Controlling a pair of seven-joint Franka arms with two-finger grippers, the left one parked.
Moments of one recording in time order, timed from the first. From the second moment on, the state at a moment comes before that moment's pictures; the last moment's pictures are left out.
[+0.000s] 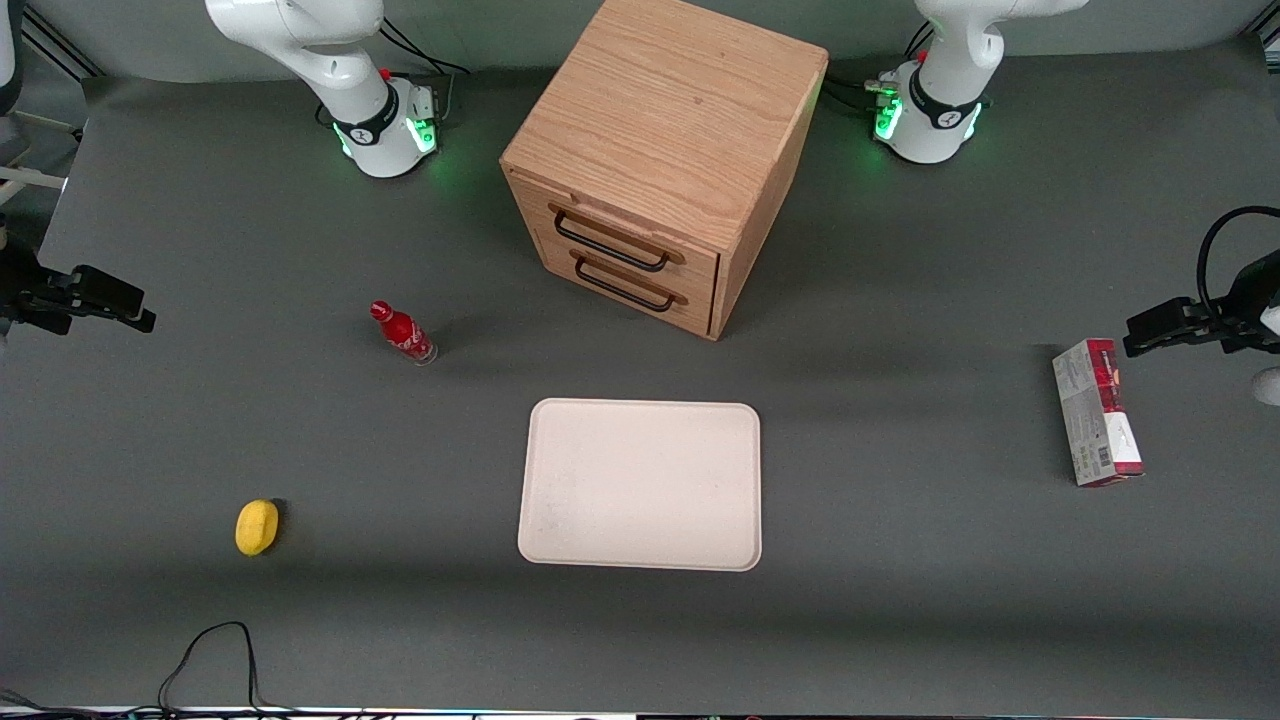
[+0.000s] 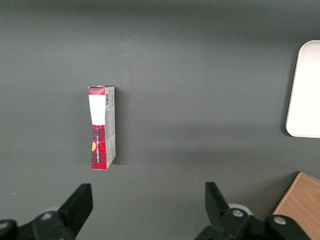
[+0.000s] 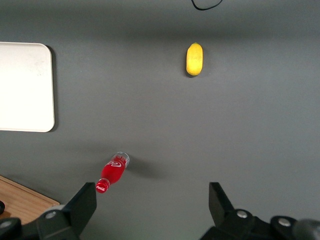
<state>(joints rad) -0.01 0.08 -0.06 -1.50 0.01 1.57 -0.04</state>
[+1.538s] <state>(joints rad) 0.20 0.10 -0.02 -1.41 0.01 1.57 -0.04</state>
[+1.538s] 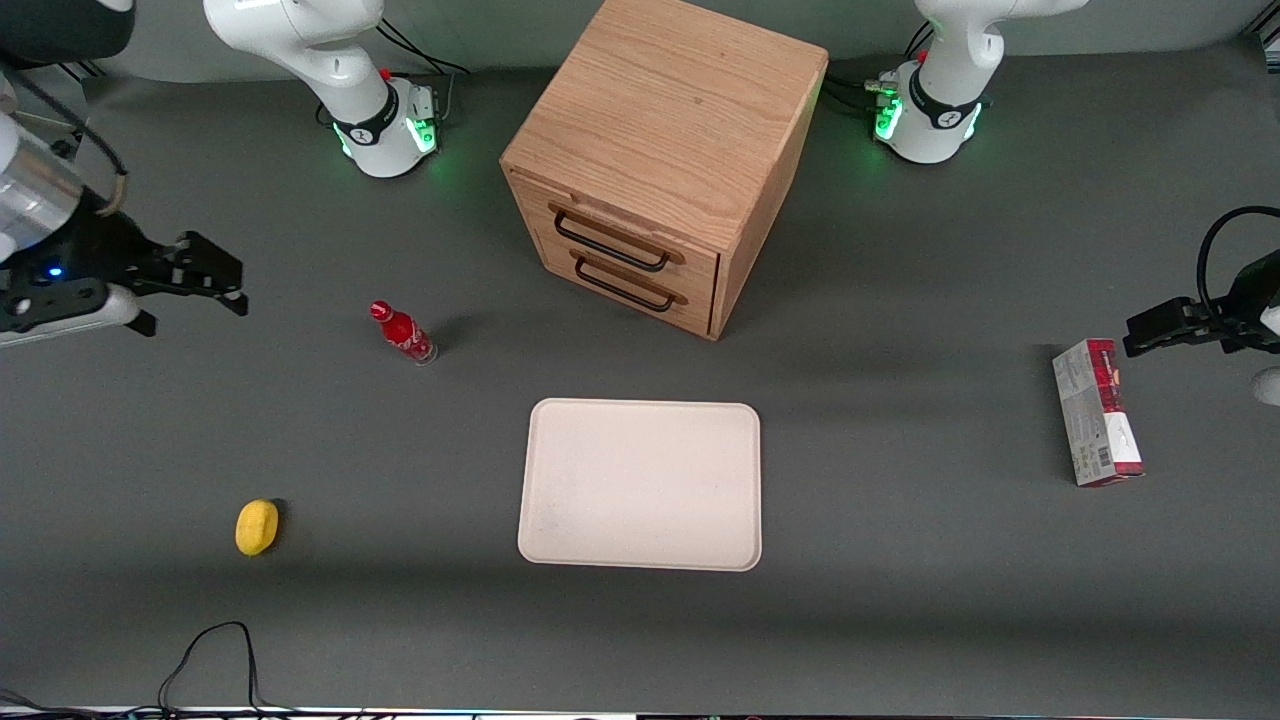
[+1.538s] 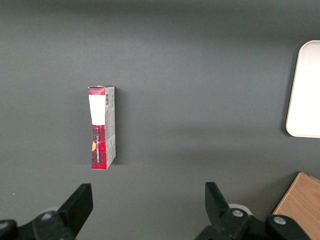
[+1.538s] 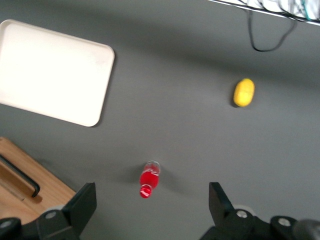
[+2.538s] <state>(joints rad) 0.70 0.24 0.00 -1.40 0.01 1.58 -0.05</state>
